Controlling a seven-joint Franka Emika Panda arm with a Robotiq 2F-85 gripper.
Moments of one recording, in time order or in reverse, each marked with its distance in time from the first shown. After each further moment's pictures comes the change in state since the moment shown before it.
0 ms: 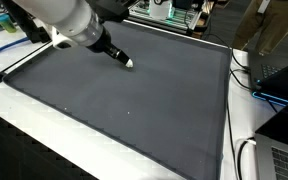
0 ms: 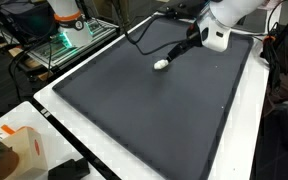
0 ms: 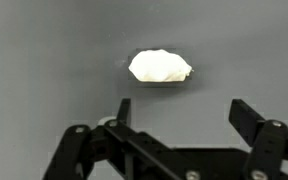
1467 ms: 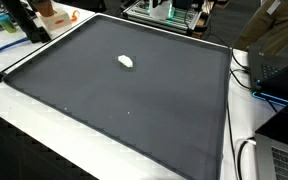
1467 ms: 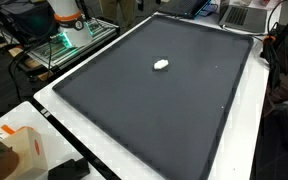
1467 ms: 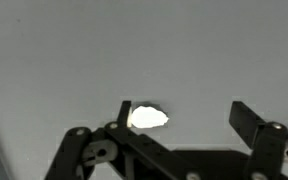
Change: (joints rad) arm 0.058 -0.948 0.063 -1.012 -0.004 0.481 0.075
